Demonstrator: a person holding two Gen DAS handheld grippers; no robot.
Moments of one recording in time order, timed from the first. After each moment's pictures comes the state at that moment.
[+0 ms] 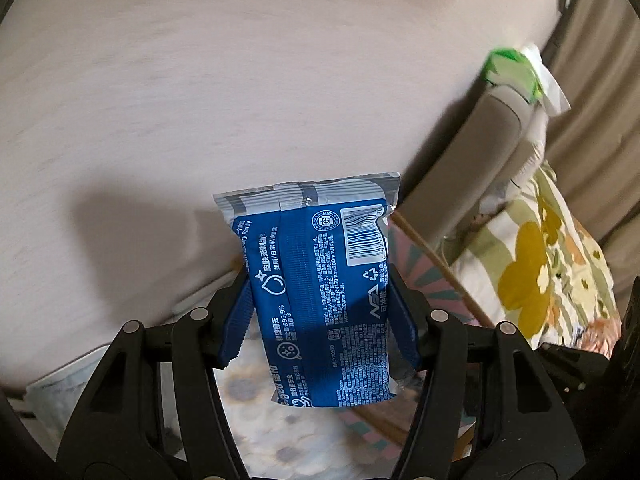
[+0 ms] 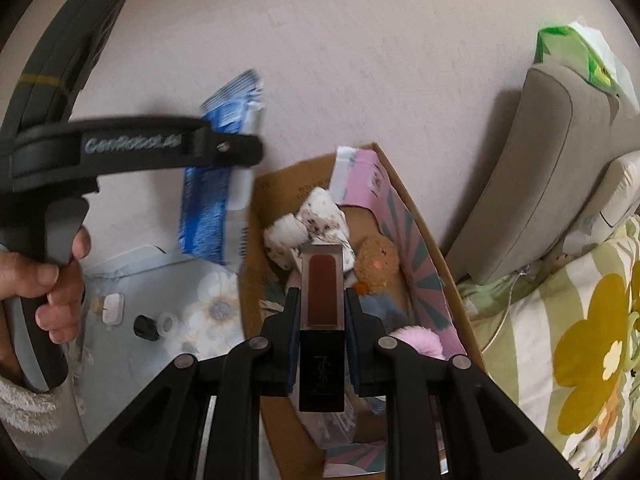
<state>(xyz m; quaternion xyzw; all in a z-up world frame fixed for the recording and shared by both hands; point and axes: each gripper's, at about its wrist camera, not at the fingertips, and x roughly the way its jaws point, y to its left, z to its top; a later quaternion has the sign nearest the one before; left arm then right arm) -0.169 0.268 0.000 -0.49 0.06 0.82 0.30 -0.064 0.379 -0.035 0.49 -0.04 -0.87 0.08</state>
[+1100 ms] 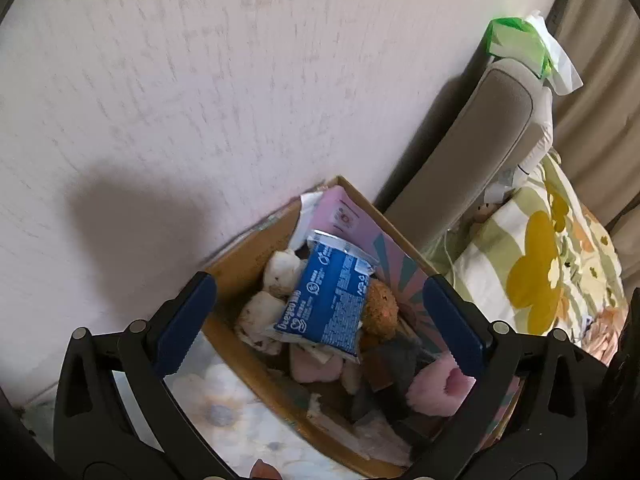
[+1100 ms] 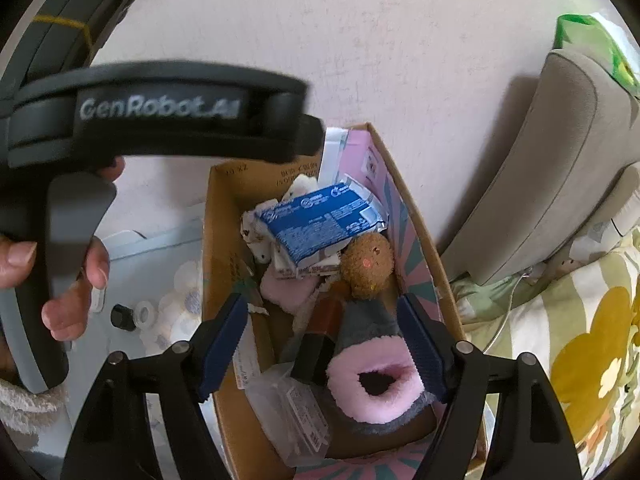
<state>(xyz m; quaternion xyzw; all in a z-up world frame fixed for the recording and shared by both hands) -0.185 0.322 -0.034 -0.49 0.08 0.82 0.30 -0.082 0.388 -0.054 0.50 -0.02 -0.86 0.09</state>
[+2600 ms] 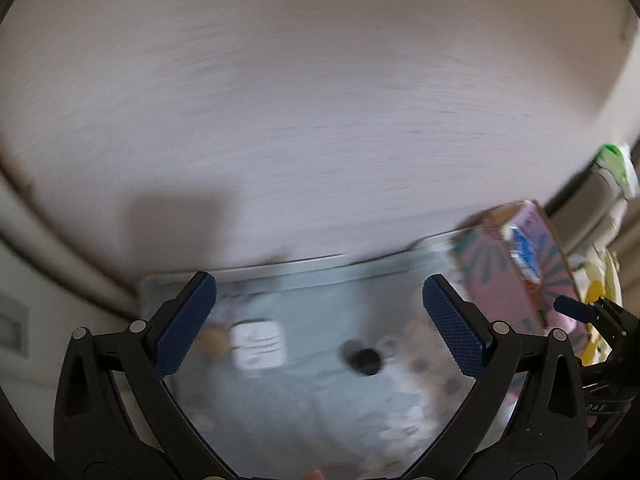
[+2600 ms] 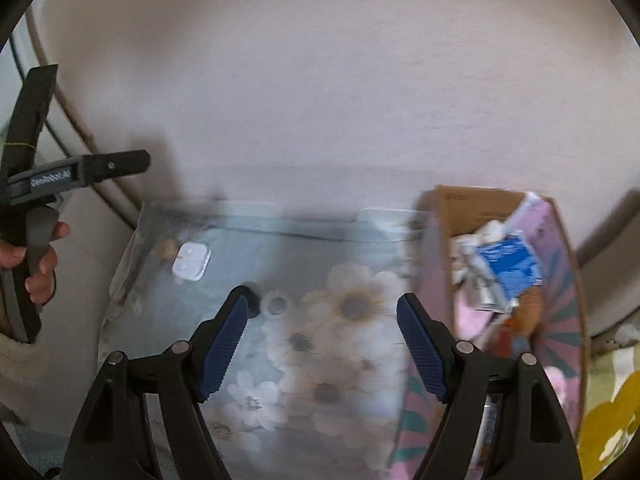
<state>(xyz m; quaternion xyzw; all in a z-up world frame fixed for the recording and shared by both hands) -0.134 -0.048 0.001 -0.46 -0.04 0.88 0.08 -0.034 0.218 -0.042 0.47 0.07 -0.84 0.24</state>
